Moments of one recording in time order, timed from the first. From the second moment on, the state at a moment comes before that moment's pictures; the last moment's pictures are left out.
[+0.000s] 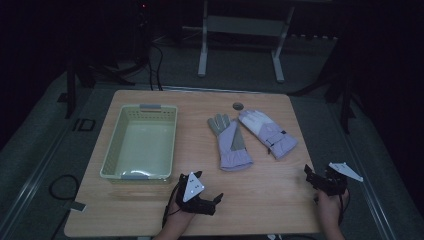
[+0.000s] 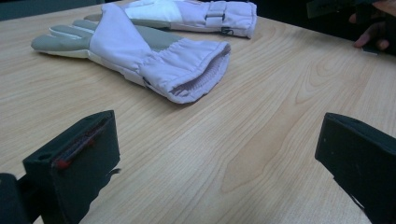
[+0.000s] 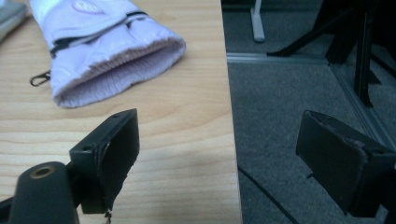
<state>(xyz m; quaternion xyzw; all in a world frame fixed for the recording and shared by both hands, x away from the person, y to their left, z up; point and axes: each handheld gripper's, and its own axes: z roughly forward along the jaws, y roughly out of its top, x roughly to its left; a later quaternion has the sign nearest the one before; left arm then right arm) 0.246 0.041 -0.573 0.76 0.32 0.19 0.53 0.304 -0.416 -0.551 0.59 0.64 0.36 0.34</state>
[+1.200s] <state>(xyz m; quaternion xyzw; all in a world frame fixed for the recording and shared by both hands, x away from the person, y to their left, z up) 0.247 0.041 -0.573 0.76 0.32 0.17 0.54 0.332 -0.388 -0.488 0.52 0.70 0.42 0.25</state>
